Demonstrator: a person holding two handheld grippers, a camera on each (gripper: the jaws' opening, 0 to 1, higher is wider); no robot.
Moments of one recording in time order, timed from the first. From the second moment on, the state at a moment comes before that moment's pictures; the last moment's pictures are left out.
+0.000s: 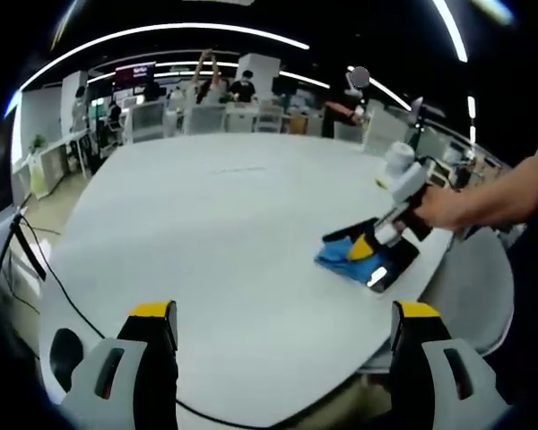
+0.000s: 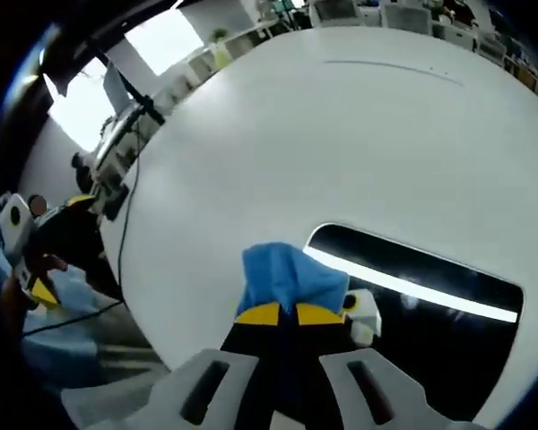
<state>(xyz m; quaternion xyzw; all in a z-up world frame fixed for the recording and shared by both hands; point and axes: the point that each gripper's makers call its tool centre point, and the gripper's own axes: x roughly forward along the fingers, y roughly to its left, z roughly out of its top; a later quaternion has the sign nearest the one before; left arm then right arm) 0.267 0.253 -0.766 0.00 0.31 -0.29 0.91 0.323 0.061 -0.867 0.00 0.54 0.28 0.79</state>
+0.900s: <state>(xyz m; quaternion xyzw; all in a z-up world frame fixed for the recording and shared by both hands) 0.279 0.238 -0.764 0.00 0.30 -0.30 0.91 0.326 -0.064 -0.868 0.03 0.52 0.22 0.82</state>
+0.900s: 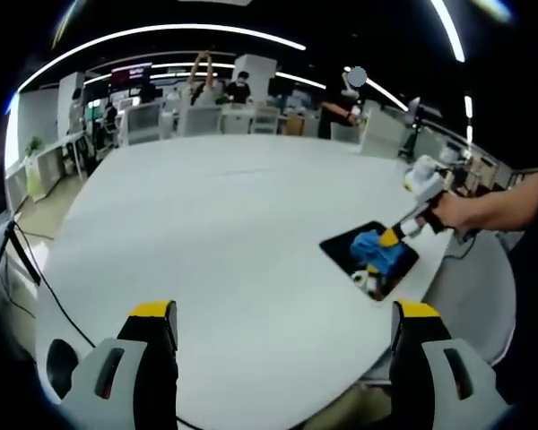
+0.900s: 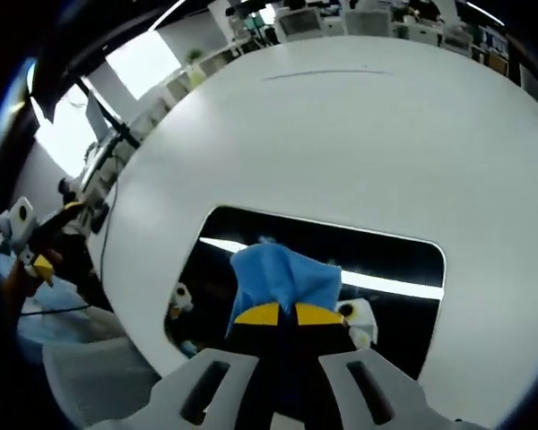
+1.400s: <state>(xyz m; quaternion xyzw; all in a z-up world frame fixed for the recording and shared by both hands) 0.280 0.228 -0.763 -0.01 0.30 -0.30 0.91 0.324 -0.138 -0.868 0.03 0.53 0.16 0.83</state>
